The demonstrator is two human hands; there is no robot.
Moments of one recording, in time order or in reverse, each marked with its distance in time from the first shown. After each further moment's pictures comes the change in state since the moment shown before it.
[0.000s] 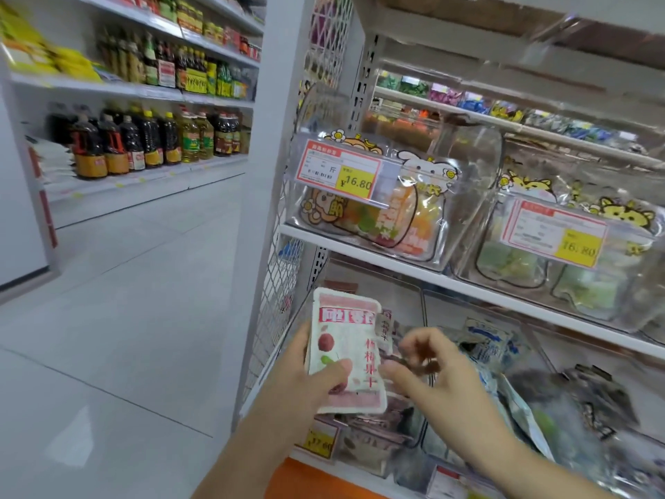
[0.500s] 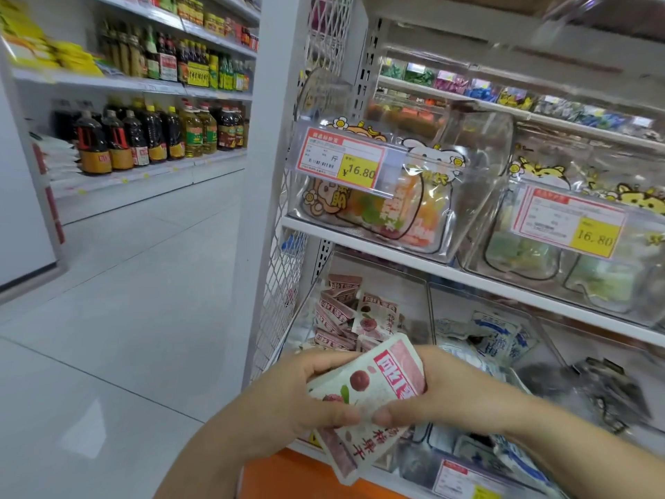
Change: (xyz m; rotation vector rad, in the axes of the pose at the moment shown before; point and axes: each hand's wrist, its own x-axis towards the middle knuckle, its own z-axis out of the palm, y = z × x) left_hand -0.007 0.020 -0.018 0.276 -0.349 -0.092; right_hand 0.023 -0.010 -0.016 0.091 -0.767 0.063
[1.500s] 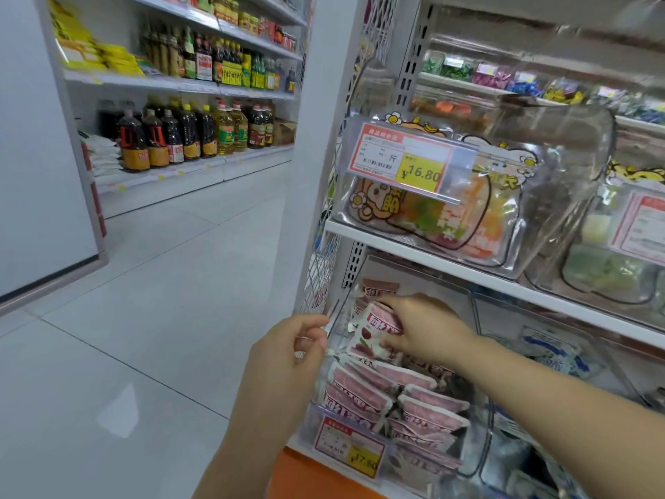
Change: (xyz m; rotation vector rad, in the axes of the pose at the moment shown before) left_hand 0.013 -0.026 -0.033 0.269 0.744 0.176; right_hand 0.118 0.015 -0.029 -1.122 0.359 -0.002
